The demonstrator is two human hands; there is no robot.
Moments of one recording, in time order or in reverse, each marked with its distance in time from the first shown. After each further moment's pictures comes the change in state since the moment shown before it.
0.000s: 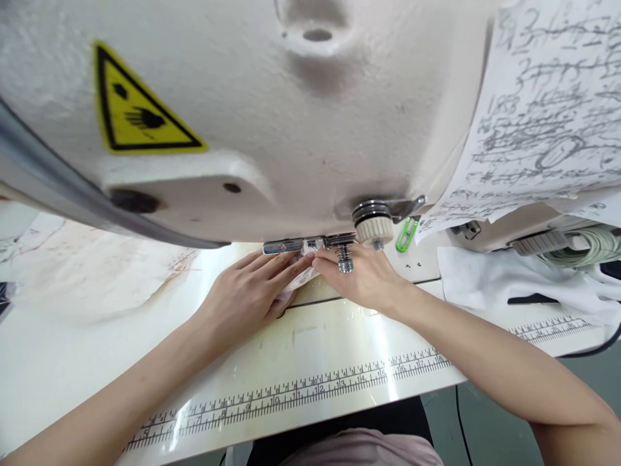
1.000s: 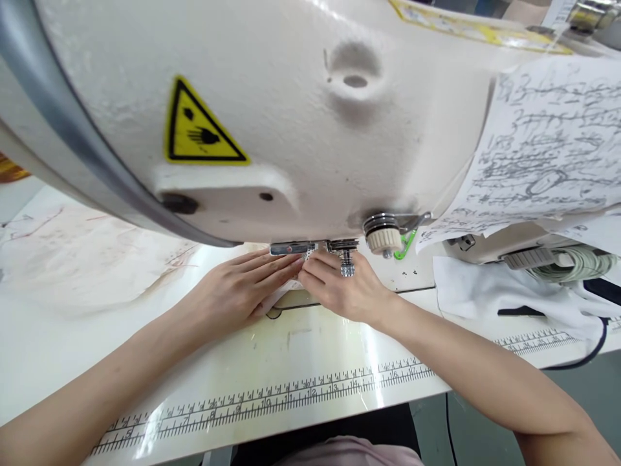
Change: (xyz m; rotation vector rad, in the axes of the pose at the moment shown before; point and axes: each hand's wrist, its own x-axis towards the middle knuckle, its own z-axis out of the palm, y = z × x) left_hand -0.005 -0.017 -0.003 -0.076 0.073 0.138; right_hand -0.004 -0.007 0.006 -0.264 -0.011 -0.354
